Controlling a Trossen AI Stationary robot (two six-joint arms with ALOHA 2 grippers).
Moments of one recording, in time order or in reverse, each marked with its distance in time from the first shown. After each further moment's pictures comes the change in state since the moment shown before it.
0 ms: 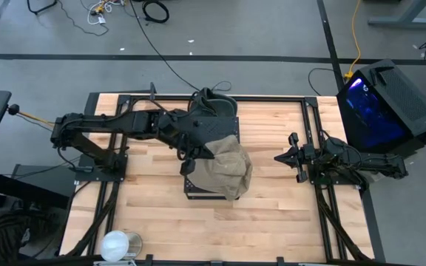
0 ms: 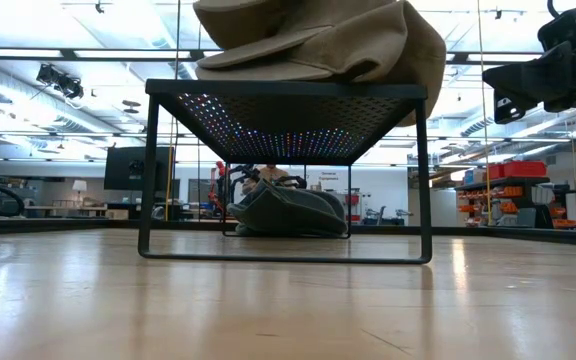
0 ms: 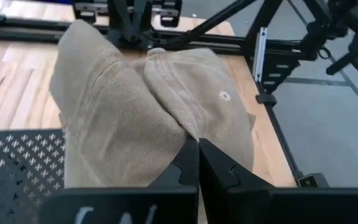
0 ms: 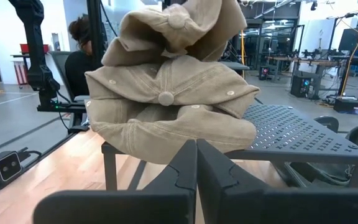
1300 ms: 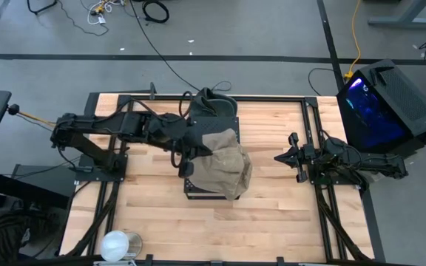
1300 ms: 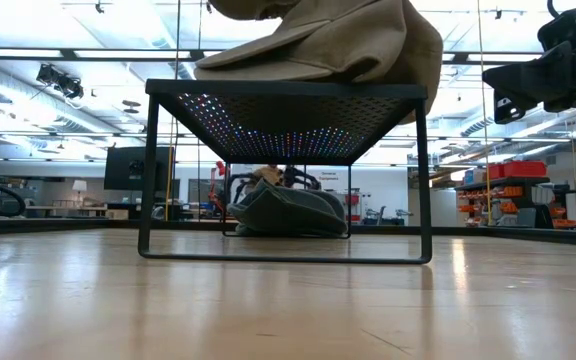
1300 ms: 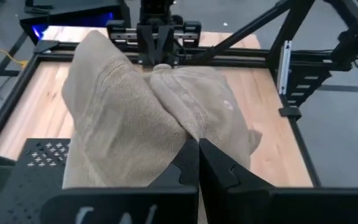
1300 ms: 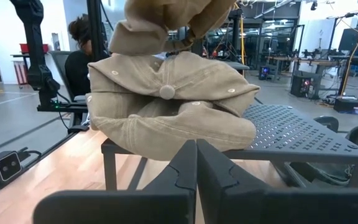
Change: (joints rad) left arm -0.099 0.007 0.166 -0.135 -0.244 -0.023; right arm 0.000 0.000 0.000 0.000 0.000 0.000
